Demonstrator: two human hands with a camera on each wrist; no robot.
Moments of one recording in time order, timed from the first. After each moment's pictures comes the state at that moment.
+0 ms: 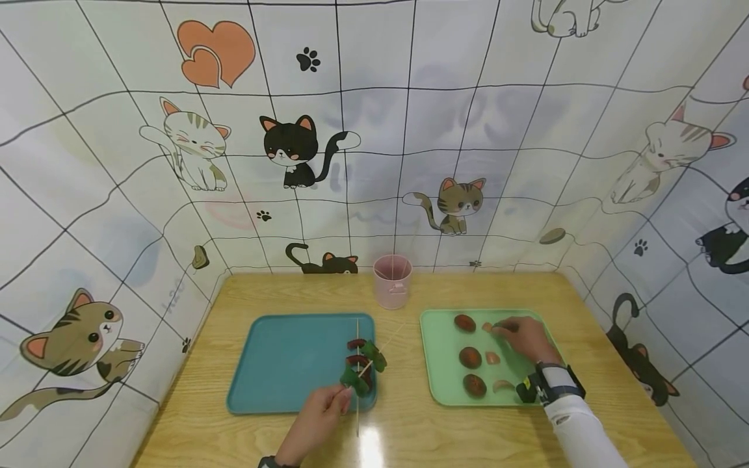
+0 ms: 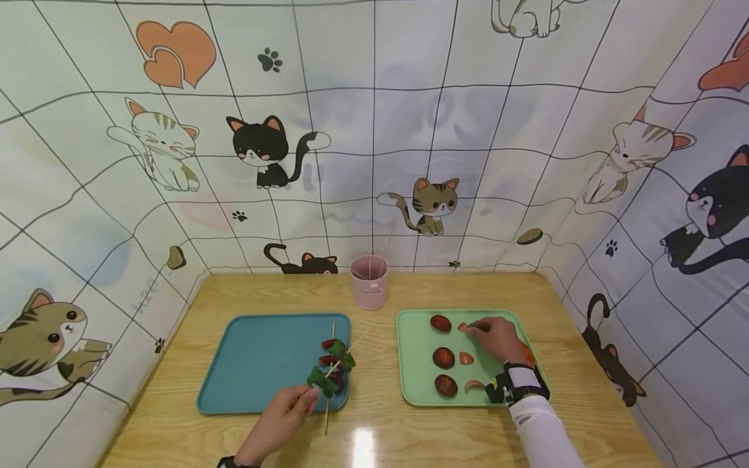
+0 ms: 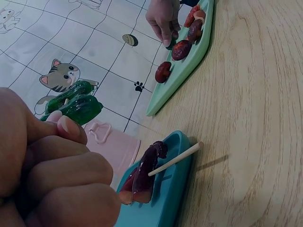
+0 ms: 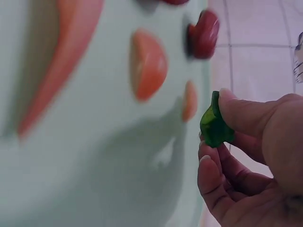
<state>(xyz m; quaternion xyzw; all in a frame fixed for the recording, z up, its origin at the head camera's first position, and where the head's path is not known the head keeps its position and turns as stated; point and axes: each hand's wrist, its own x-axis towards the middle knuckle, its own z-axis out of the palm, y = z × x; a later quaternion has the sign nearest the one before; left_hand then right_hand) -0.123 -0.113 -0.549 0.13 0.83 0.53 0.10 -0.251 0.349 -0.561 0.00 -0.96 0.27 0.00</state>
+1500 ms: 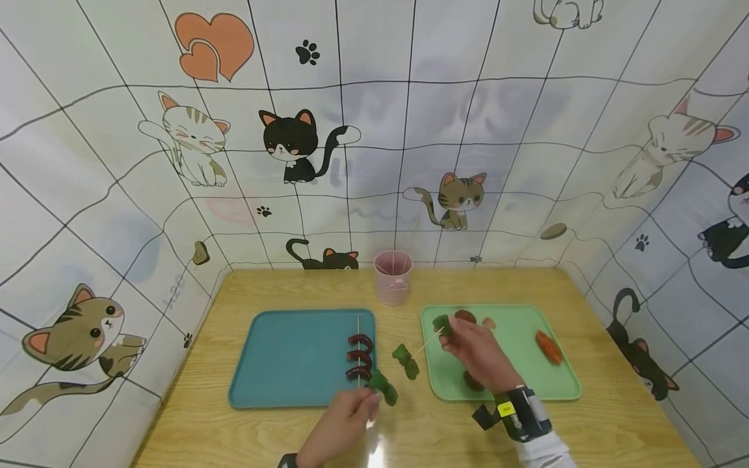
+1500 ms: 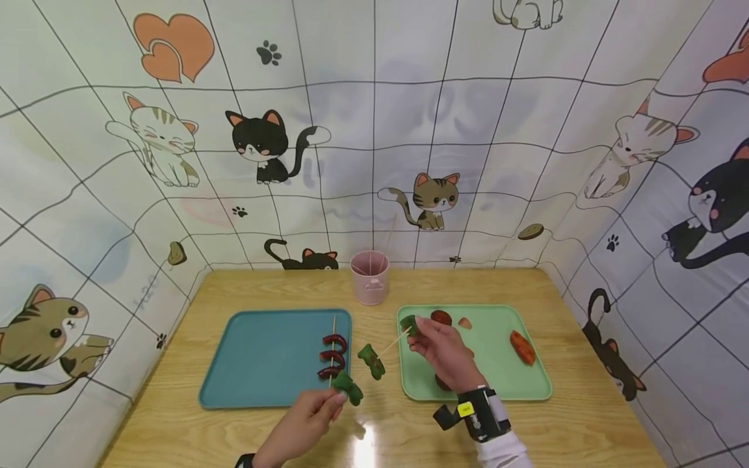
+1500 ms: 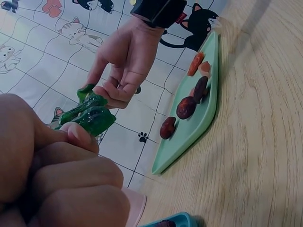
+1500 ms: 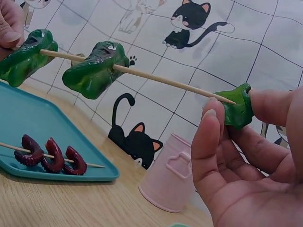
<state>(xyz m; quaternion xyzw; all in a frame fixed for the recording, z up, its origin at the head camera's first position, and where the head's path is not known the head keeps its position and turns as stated) -0.107 -0.075 -0.527 0.21 0.80 0.54 0.11 -0.194 0.227 -0.513 0.04 -0.58 0.80 -0.15</state>
